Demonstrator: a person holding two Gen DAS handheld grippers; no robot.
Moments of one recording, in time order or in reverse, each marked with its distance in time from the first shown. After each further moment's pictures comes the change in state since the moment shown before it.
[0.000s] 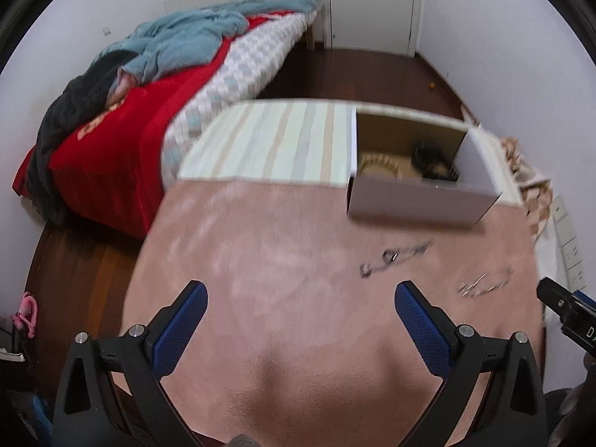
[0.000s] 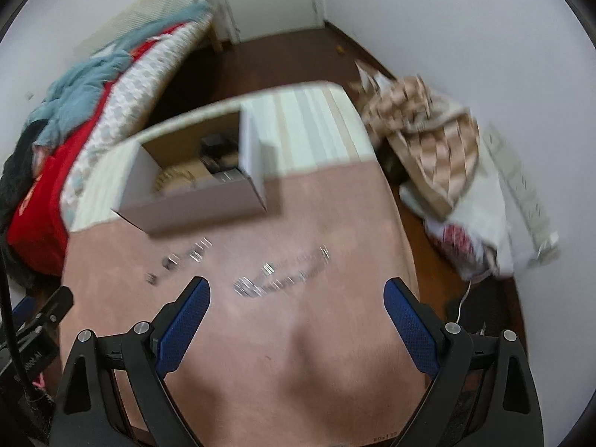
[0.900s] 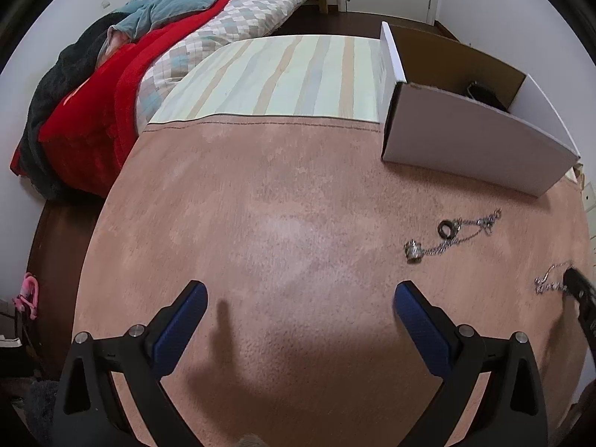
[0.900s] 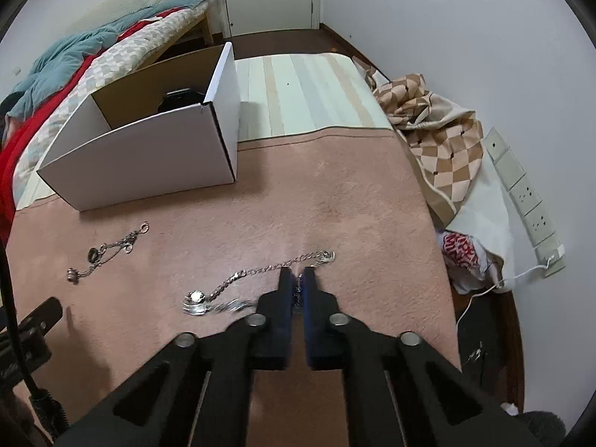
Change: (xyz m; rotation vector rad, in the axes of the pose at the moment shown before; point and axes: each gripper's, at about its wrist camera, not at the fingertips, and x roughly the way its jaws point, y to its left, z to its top) left arm 0.089 -0.002 -0.013 -0.037 0.121 0.030; right arm 0.085 0.020 -0.001 -0.071 -0.061 -0.084
